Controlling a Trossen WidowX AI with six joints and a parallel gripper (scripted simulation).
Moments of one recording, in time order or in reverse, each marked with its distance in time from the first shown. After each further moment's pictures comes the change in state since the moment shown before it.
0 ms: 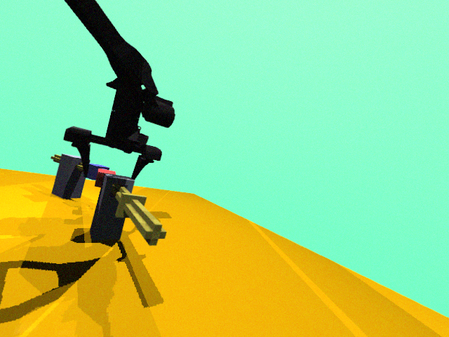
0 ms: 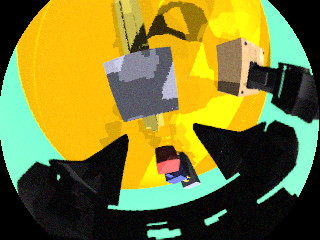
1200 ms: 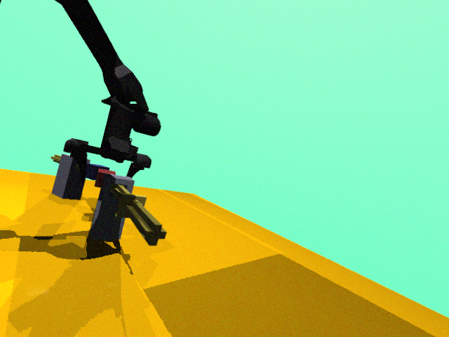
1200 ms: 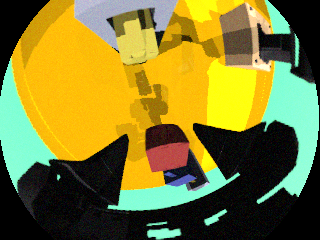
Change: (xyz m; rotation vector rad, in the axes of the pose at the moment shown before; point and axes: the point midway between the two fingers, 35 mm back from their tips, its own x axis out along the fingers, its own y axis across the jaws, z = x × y) arm 0.034 -0.005 -0.067 0.002 0.012 -0.007
